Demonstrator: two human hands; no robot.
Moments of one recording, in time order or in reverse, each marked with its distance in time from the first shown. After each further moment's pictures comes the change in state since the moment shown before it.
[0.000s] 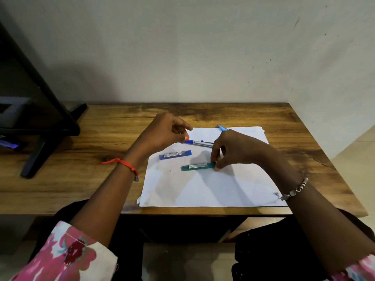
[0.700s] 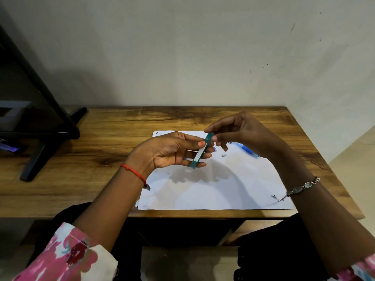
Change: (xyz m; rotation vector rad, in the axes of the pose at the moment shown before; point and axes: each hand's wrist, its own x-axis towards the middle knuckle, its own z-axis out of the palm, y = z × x) left_hand -0.015 0.025 0.012 -0.902 -0.449 -0.432; right_hand -0.015 0.001 -0.021 0.755 0.301 -0.195
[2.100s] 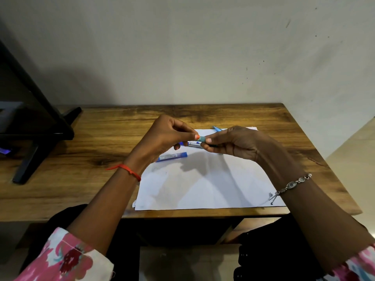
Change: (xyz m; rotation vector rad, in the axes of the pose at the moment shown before) left_hand 0.006 0.005 -0.002 0.498 0.418 0.386; right_hand 0.010 0.018 0.011 0.646 0.087 0.531
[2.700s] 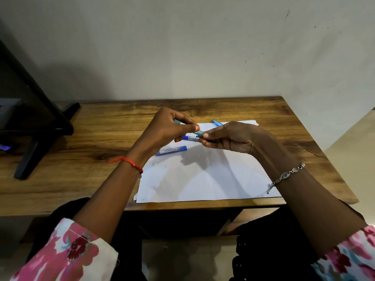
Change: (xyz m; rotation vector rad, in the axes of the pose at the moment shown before) left_hand 0.007 -0.006 0.002 0.067 0.029 0.053; right_hand -0.001 0.002 0.007 0.026 0.045 0.054
